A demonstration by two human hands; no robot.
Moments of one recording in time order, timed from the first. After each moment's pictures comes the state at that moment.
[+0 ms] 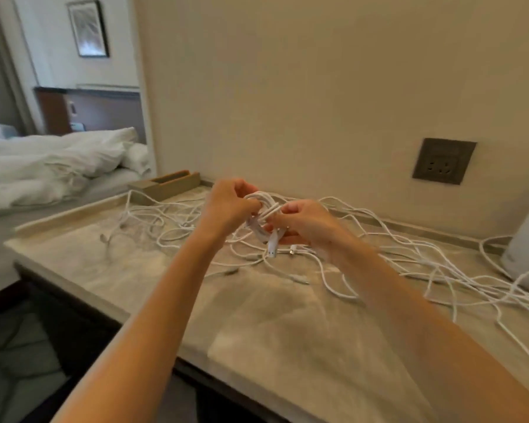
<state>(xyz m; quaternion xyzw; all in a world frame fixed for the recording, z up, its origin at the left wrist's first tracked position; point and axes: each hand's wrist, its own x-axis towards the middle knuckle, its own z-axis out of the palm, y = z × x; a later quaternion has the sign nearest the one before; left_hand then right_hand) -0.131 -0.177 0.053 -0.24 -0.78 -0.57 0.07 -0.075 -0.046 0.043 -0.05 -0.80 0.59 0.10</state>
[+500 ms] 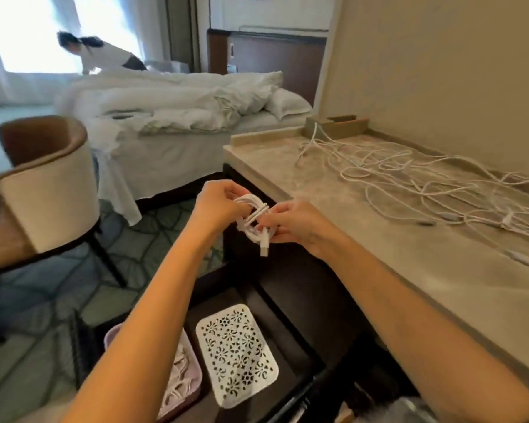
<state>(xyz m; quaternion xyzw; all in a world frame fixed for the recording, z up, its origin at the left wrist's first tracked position) -0.111 -0.460 -0.059 0.01 -0.83 -0.55 0.10 -0.117 -0.308 -0.055 0.06 -0.78 0.60 -0.16</state>
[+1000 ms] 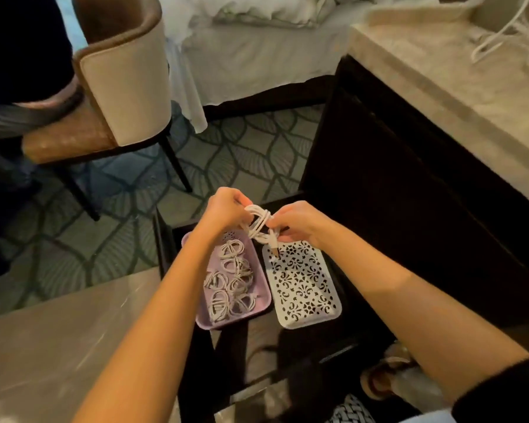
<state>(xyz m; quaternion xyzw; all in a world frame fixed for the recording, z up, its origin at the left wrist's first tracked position) -0.088 -0.595 -0.236 0.24 -0.84 -0.49 -0.04 -0.133 -0.451 -0.223 0.01 -0.81 0.46 -0.36</state>
